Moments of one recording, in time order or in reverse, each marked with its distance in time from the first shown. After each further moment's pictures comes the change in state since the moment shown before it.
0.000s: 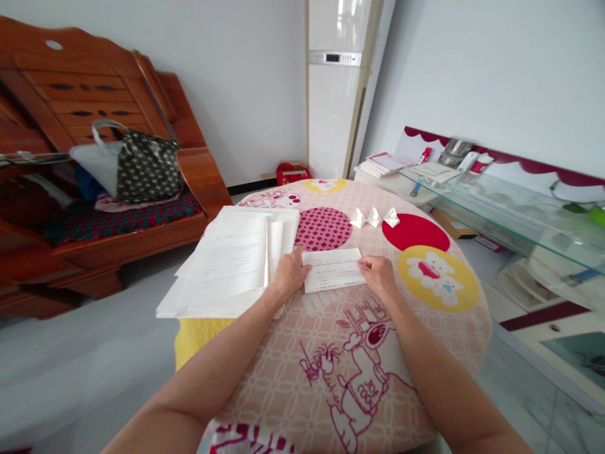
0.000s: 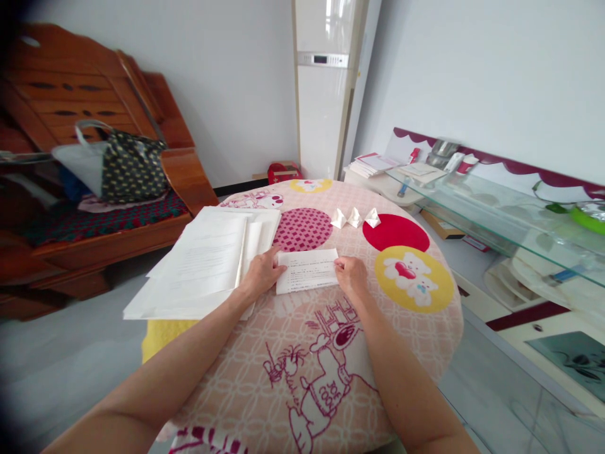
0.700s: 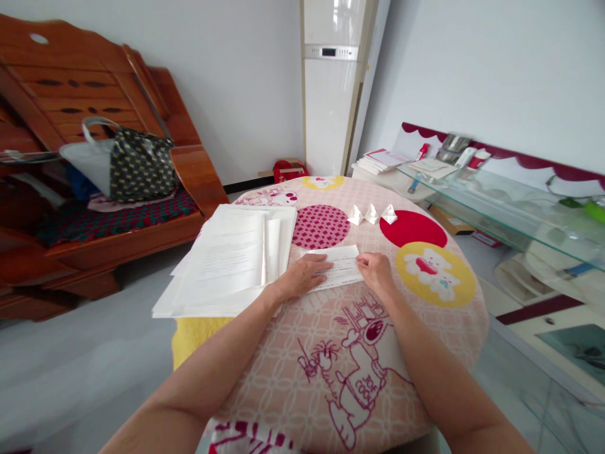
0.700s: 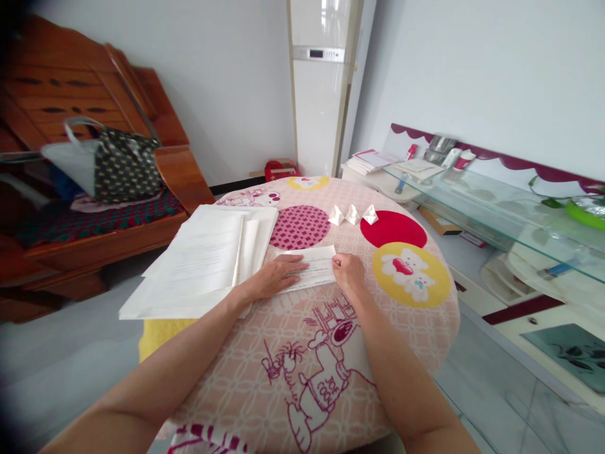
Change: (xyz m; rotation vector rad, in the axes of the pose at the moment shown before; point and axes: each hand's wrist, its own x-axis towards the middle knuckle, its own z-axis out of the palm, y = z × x) left_hand 0.009 -0.014 0.021 -0.030 -0.162 0.707; right_hand -0.001 -0.008 -0.002 -0.098 -0.012 0.017
